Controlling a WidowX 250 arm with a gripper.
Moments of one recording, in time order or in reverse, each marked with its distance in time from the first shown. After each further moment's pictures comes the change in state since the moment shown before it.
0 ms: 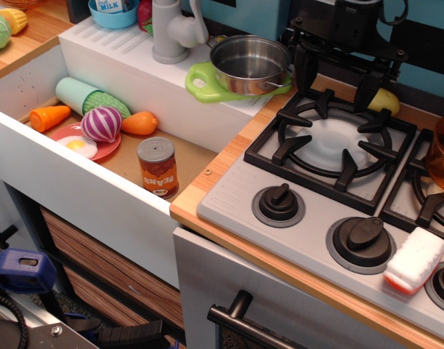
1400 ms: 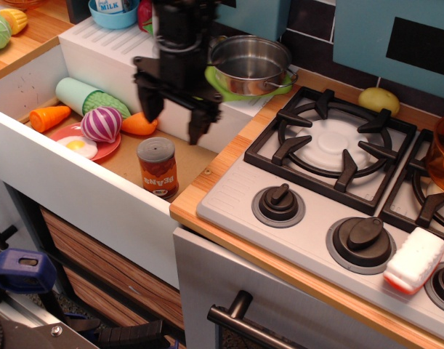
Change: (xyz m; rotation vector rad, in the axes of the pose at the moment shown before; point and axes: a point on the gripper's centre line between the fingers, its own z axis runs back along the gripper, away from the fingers) arm -0.072 0.147 -0.051 0.078 0.018 -0.013
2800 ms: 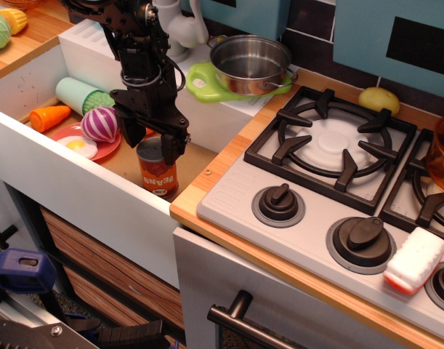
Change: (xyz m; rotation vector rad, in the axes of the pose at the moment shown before) arm -0.001 0.029 -0.054 -0.086 0.000 -0.015
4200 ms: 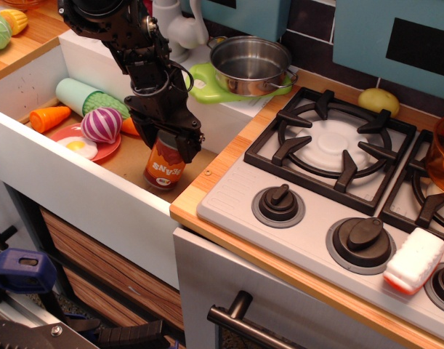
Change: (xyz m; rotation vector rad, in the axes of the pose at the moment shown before) arm 0.012 -0.002 -0.019 -0.055 -0.090 0.044
